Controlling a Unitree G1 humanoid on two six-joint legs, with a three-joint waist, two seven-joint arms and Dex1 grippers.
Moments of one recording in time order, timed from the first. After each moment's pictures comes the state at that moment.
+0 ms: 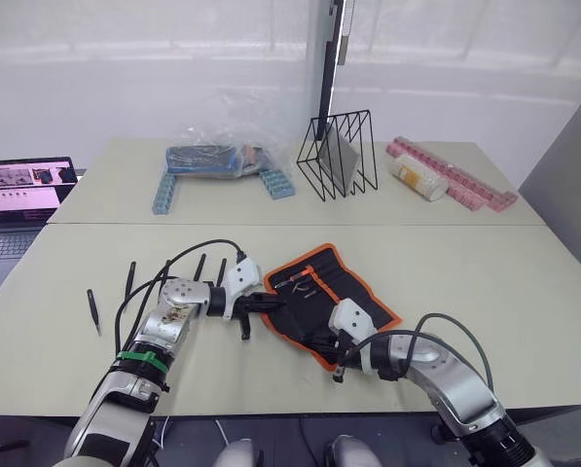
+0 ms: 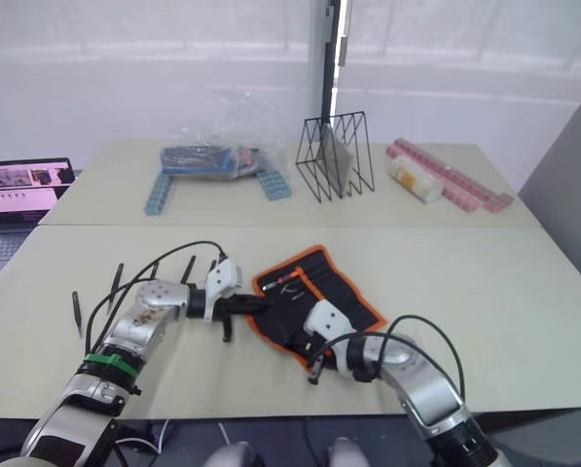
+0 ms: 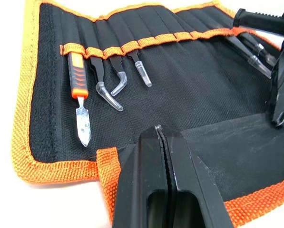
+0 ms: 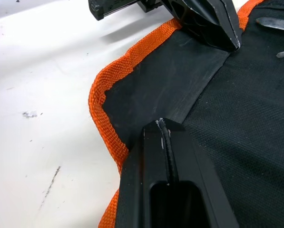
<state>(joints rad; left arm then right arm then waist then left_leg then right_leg) -0.56 0.44 -0.23 0.48 -0.12 0.03 -1.15 -0.20 -0.49 0.34 -0.25 0.23 0.48 0.82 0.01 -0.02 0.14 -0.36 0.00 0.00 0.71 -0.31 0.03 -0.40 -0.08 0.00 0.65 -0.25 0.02</state>
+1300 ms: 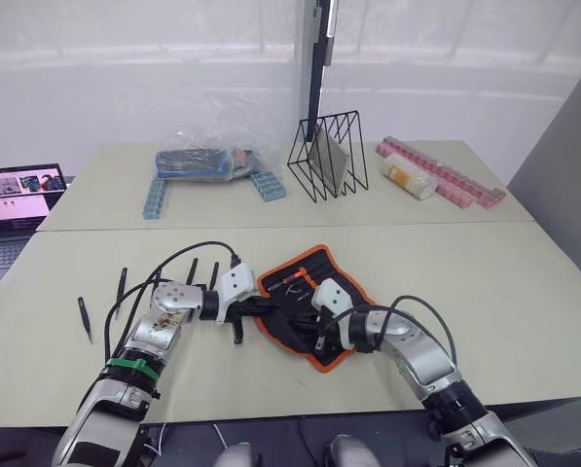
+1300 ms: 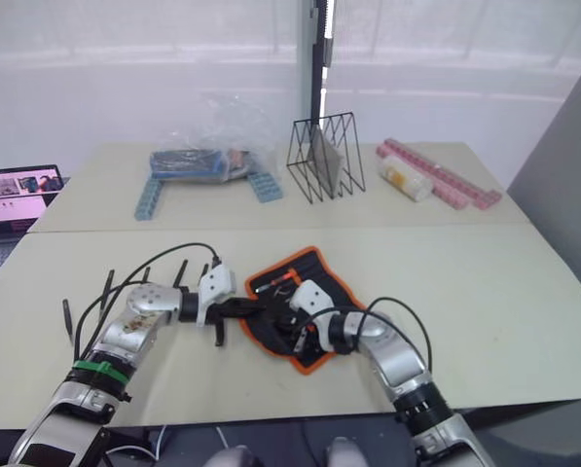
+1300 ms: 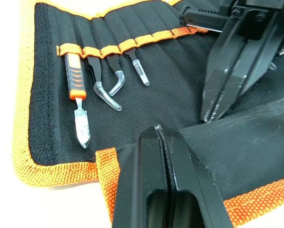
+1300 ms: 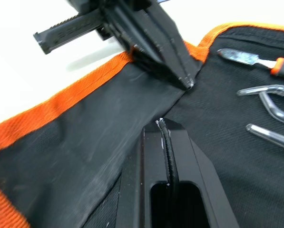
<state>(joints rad) -0.52 0.48 -0.23 0.42 -0.12 0.02 -1.14 -0.38 -0.31 0.32 0.10 0.17 0.32 0.85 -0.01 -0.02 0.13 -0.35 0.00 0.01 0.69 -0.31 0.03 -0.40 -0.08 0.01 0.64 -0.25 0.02</state>
